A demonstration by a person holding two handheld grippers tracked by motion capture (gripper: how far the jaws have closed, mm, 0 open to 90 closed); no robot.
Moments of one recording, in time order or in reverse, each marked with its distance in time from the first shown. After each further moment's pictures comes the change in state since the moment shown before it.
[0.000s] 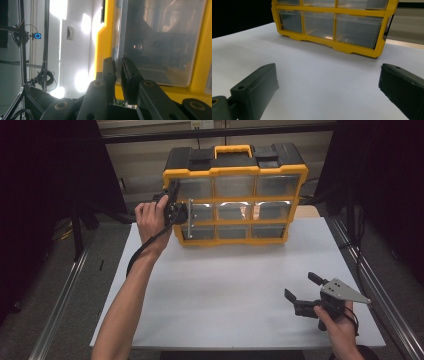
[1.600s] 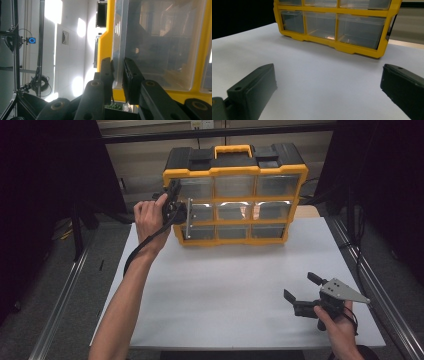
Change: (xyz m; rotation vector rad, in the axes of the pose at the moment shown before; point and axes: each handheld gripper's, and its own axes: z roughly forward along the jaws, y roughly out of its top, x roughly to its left) left arm 0.008 0.000 -0.005 -0.016 -0.058 -0.011; right arm 0.001 0.000 0.001 0.002 0.019 0.003
